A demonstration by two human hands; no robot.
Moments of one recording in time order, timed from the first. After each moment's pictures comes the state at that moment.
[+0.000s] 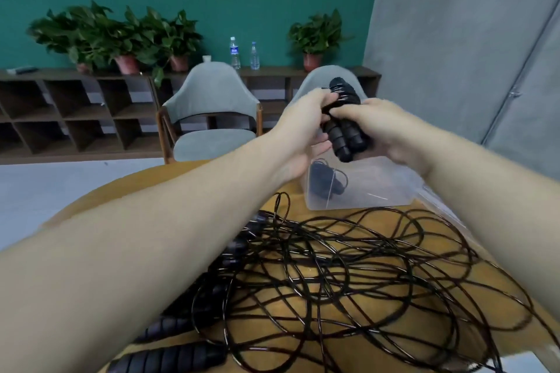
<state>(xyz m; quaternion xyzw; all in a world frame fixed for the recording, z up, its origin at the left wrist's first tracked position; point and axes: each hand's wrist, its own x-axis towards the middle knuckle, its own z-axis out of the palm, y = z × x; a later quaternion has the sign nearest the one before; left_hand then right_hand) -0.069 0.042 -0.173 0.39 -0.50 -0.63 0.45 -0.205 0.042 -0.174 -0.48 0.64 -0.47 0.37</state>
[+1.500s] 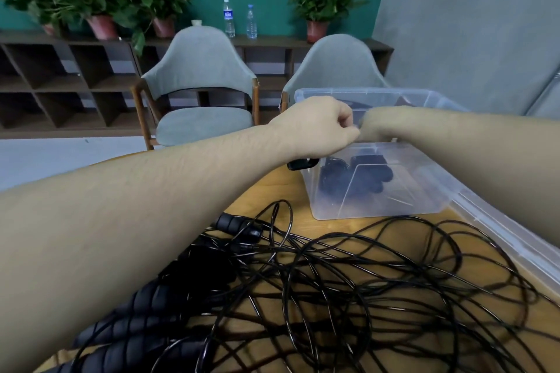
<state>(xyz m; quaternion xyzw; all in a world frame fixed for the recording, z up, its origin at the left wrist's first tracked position) -0.088 -0.087 -0.228 0.39 -0.88 -0.15 0.22 -0.252 -0.116 -0.230 -0.58 0.79 0.21 0.03</state>
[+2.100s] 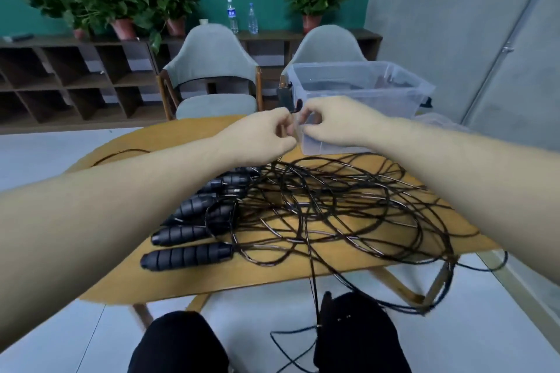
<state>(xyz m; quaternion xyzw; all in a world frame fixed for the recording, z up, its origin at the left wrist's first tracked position) 0.011 0.106 -0.240 0.45 -0.86 -0.14 0.18 -0.171 0.111 -0.232 -0.78 0.61 -0.14 0.01</state>
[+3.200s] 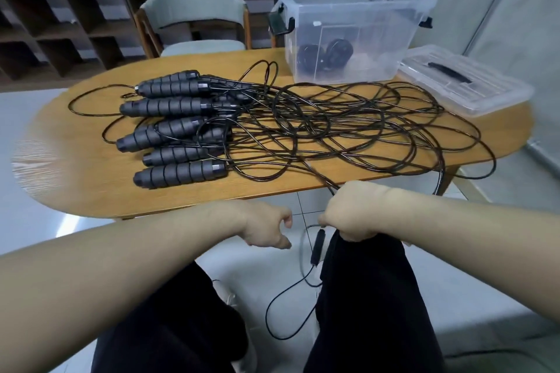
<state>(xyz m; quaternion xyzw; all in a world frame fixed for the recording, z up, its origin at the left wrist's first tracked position) 0.025 0.218 -0.426 0.42 -0.82 -0.27 -0.28 -0.153 0.261 -0.404 -0.83 0.40 0.40 0.00</state>
